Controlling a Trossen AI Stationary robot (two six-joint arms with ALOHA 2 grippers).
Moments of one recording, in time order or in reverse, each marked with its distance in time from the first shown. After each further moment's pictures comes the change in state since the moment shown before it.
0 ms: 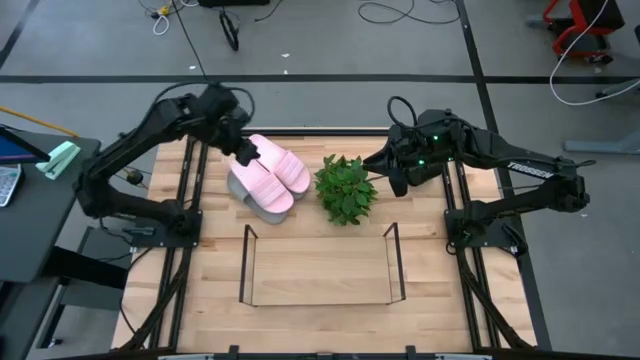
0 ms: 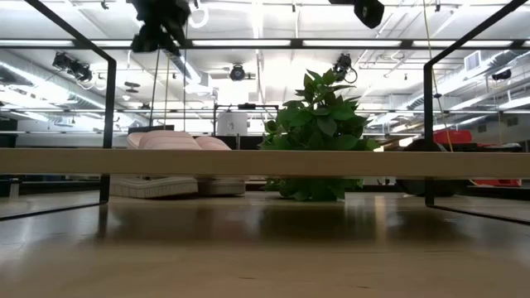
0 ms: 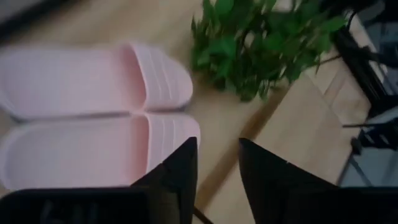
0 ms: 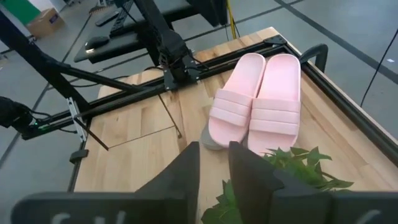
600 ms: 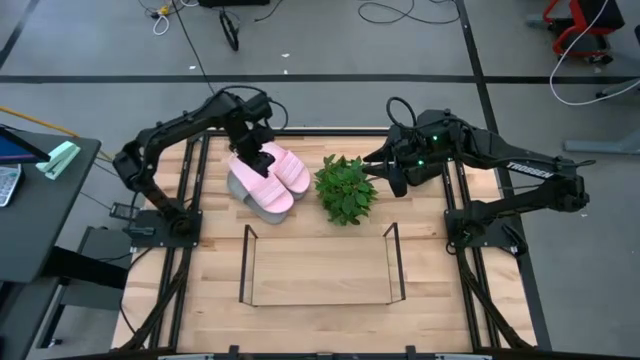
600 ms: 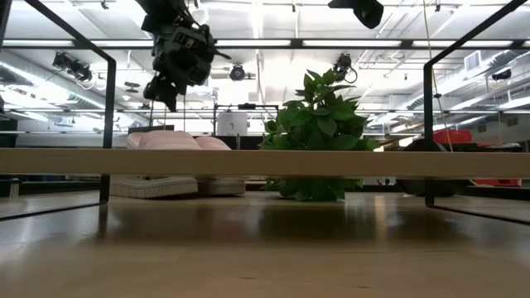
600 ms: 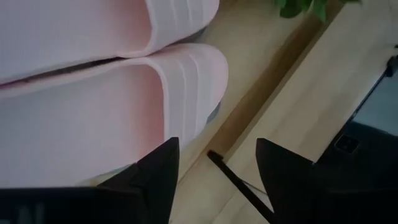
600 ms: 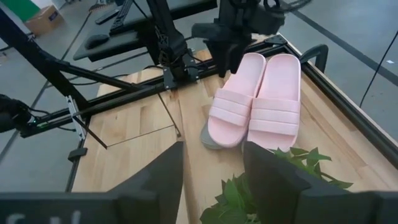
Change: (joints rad) left arm 0.055 0.348 0.000 -0.174 0.143 0.272; right arm 0.001 0.004 0.000 0.000 0.002 -0.011
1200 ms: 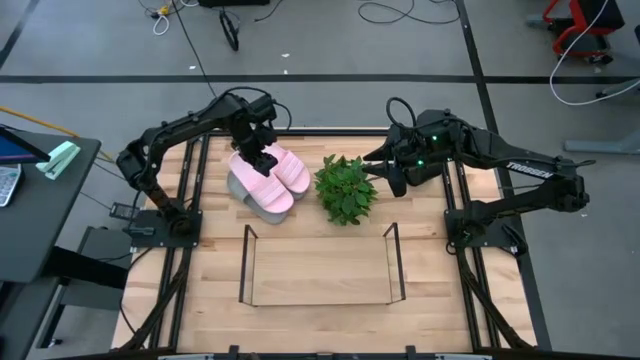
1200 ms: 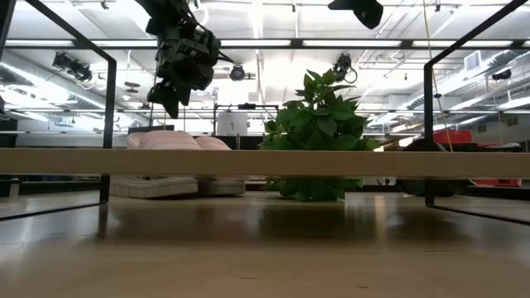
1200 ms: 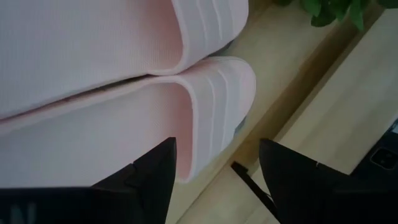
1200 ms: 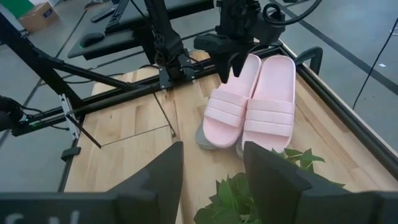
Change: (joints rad) left arm -0.016 0.022 0.000 0.046 -0.104 -0.006; right arm -0.001 0.001 -0.001 0.000 0.017 -0.019
